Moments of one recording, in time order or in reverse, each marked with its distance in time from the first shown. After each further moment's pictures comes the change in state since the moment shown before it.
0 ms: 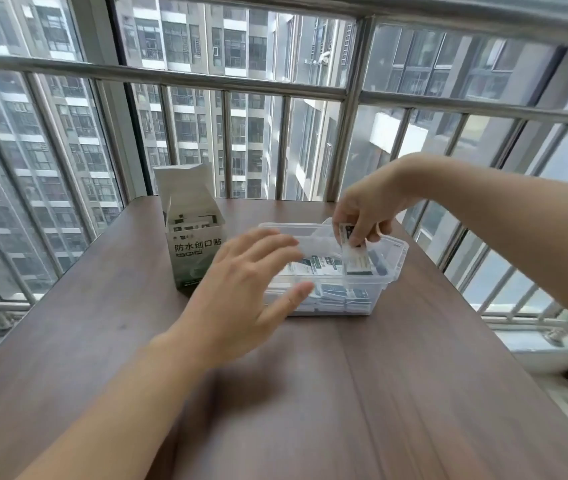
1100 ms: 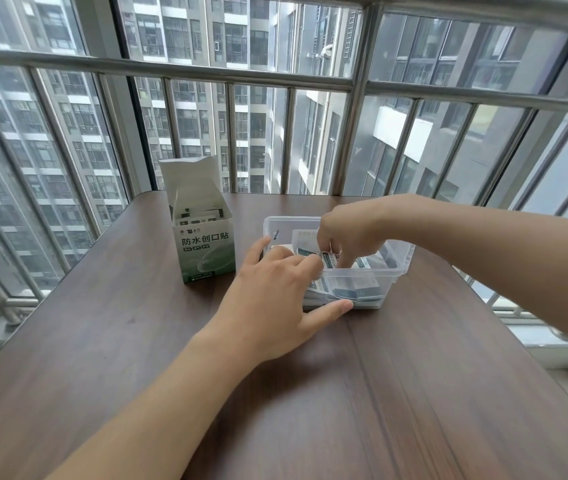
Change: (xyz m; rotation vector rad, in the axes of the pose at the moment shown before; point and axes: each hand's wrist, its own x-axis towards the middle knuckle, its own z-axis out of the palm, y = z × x) left_hand 0.005 0.023 0.019 0.213 -0.193 -0.069; right_hand 0.029 -0.032 0.049 -0.539 0.197 -0.007
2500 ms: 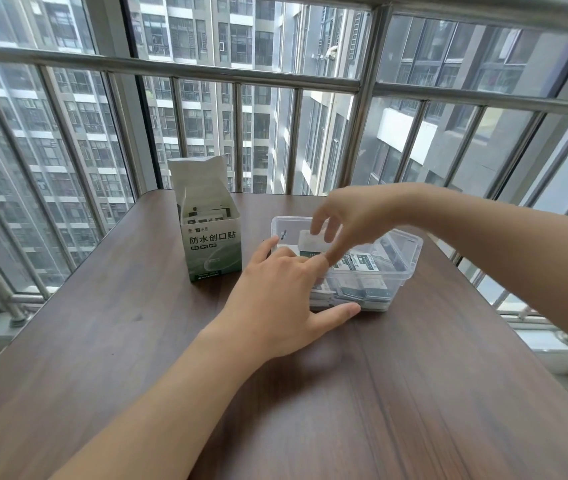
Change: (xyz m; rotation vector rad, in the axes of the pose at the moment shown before) left_hand 0.002 -0.001 -0.005 -0.014 -0.045 -0.008; right_hand -0.022 -0.002 -0.021 0.431 0.102 -0.007
